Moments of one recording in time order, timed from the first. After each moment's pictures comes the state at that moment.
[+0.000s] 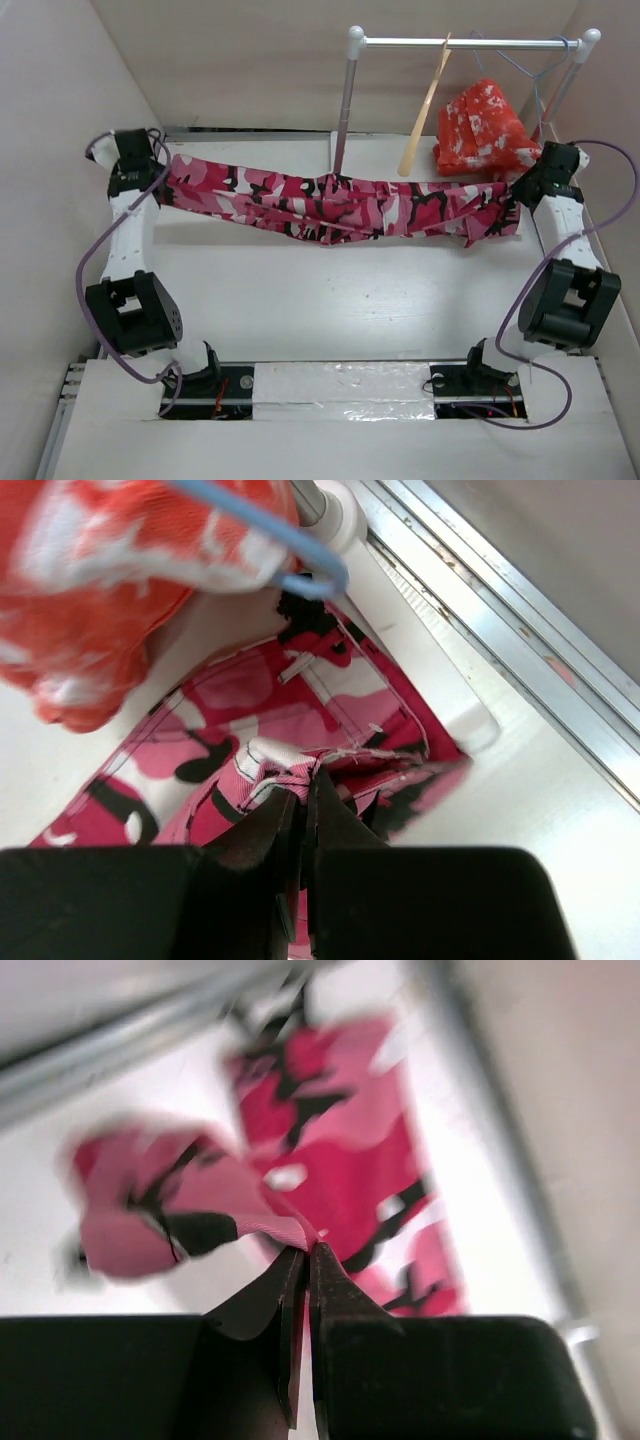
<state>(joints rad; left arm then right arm) 0.22 1.51 1.30 -0.50 -0.29 -0.83 -0.32 1.59 1.28 -0.37 0.16 0.49</state>
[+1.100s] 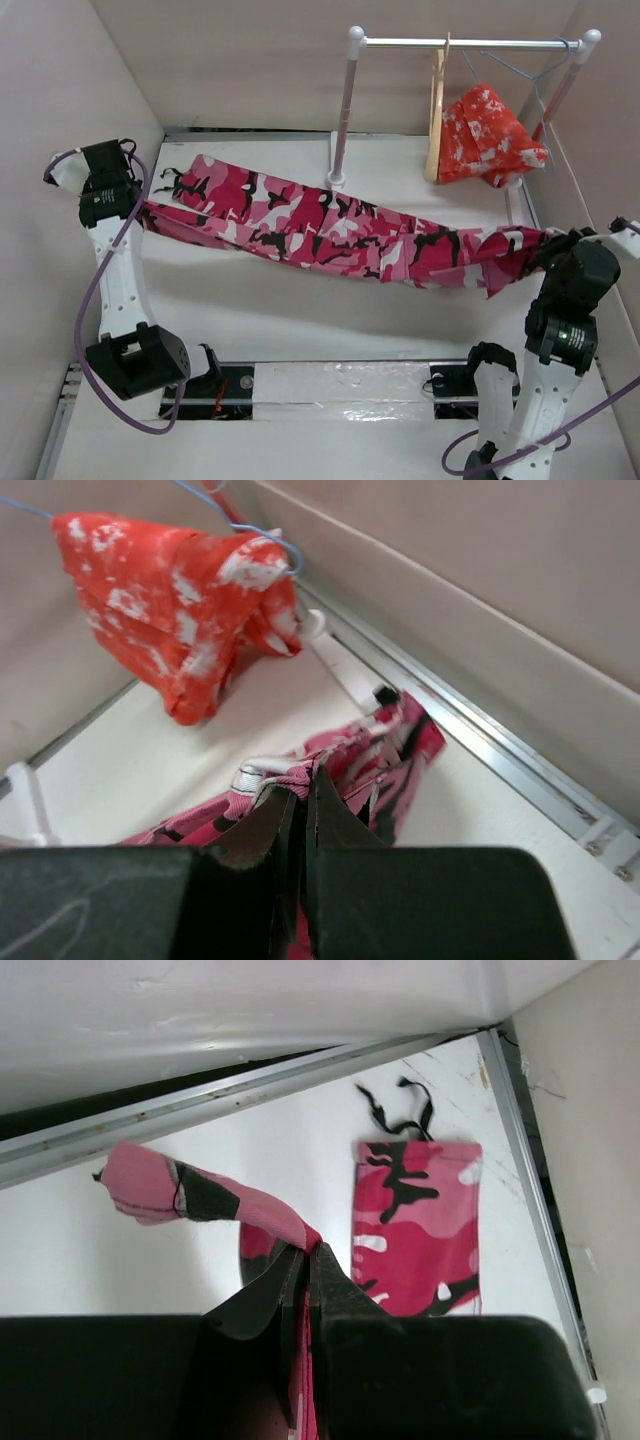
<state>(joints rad) 0.32 1.28 1.40 -0.78 -0.42 -0.85 -0.39 0.53 0.98 -0.62 0.22 0.38</state>
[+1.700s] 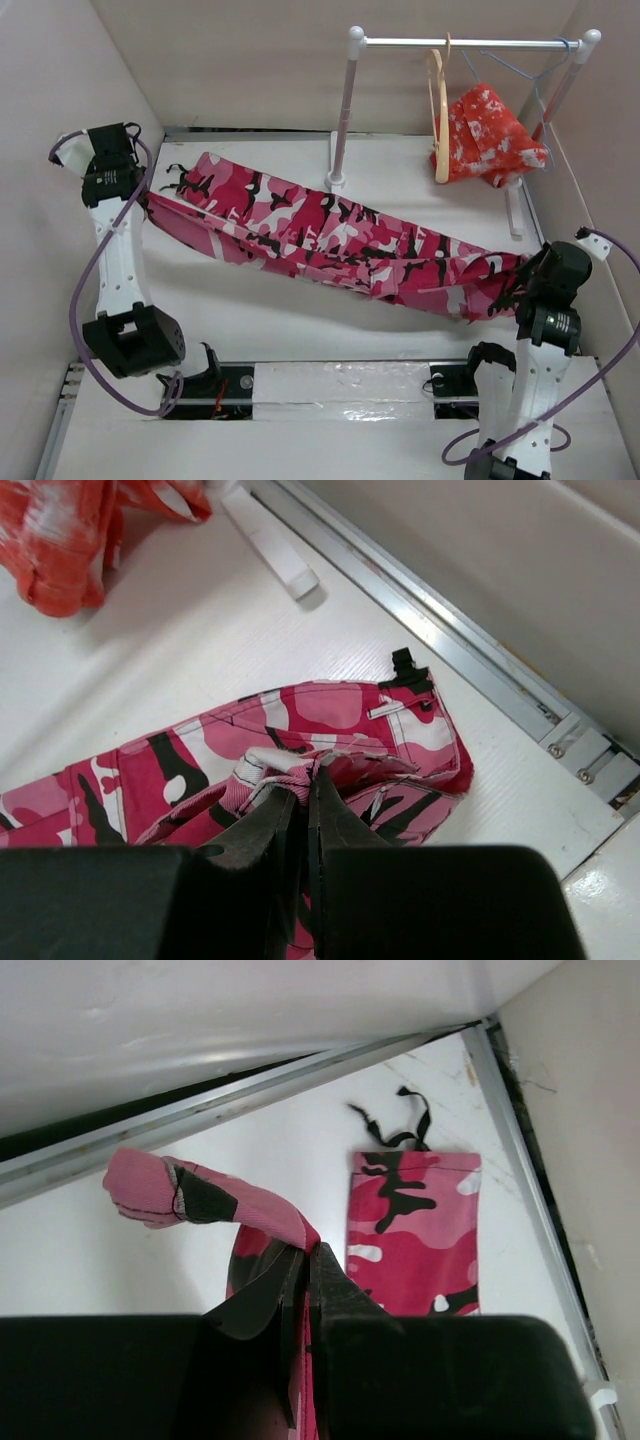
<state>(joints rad) 0.28 1.36 1.49 -0.82 -0.46 -0.83 -0.39 0.50 0.76 -0.69 0.23 0.35</state>
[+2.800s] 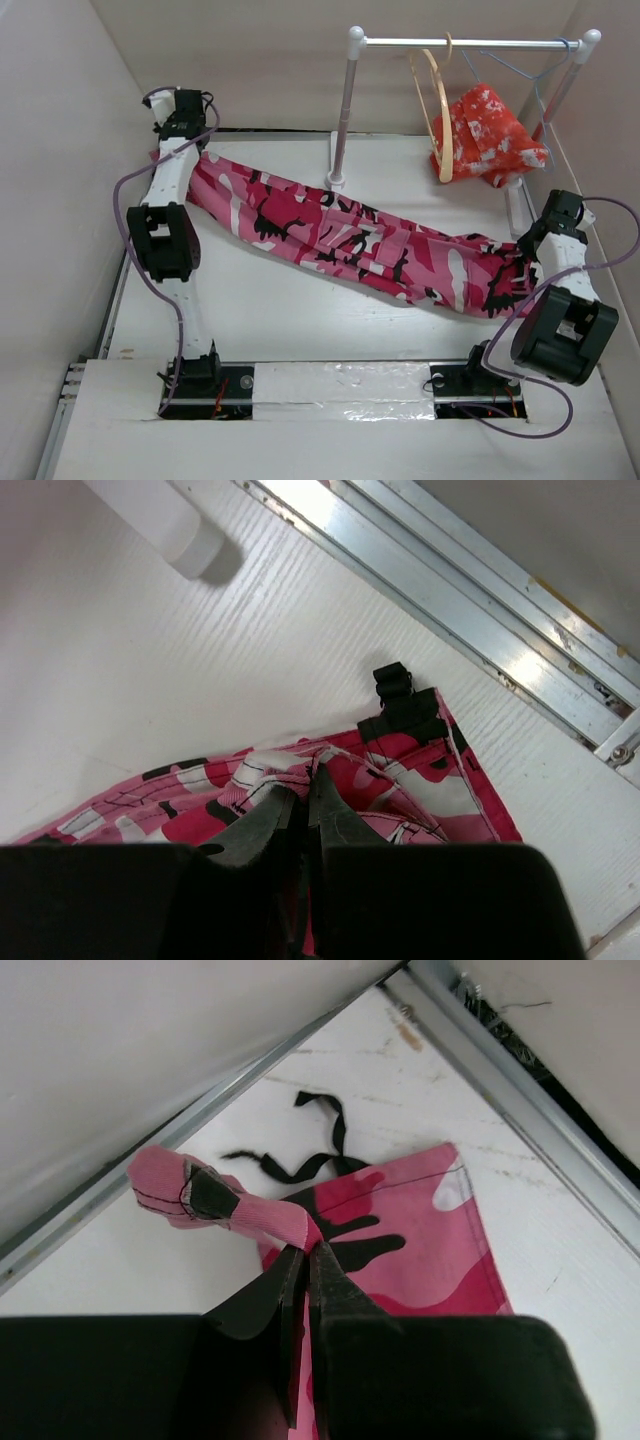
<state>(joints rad) 0.05 2.06 1.95 -0.63 -0.62 -0.56 -0.46 1.33 0.91 -0.51 0.24 0.44</state>
